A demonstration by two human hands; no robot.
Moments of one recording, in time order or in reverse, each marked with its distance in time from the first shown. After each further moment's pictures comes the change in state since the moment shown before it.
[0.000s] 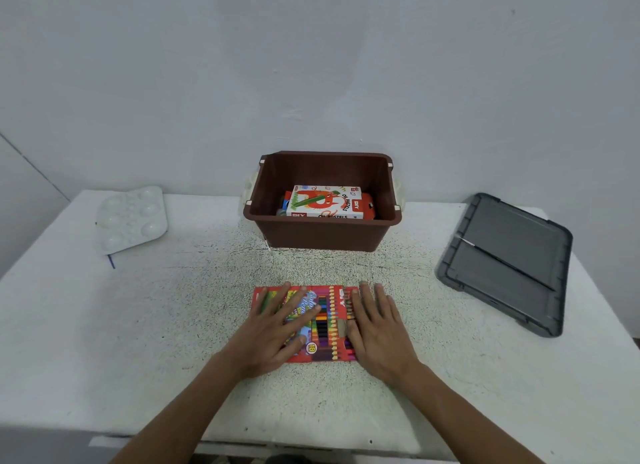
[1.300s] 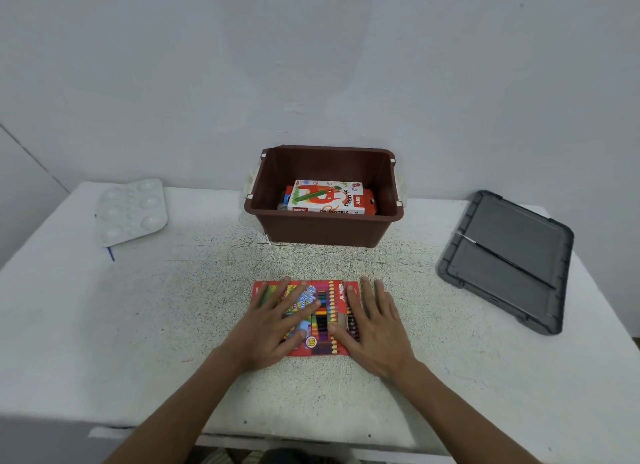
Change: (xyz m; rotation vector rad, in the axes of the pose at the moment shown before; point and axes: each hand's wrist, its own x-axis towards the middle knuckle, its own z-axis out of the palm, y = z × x) left_hand 0.000 0.000 0.000 -0.023 -0.007 -0.026; right_hand 0.002 -0.004 0.004 0.031 -0.062 0.054
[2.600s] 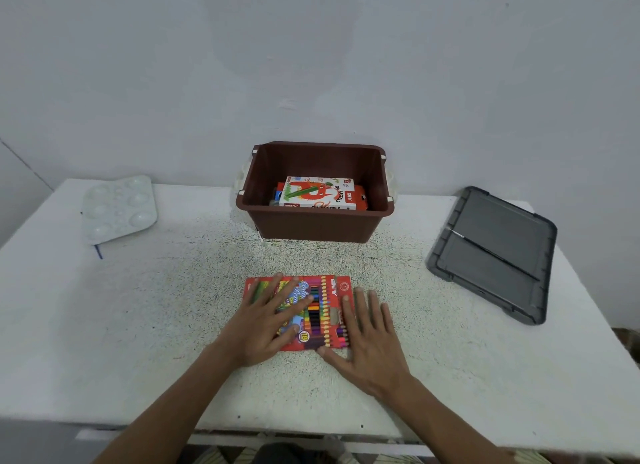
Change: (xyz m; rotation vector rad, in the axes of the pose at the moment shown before) left_hand 0.000 0.000 0.002 -0.030 0.031 0.005; right_hand -0.032 -0.008 0.017 -0.080 0.102 -0.022
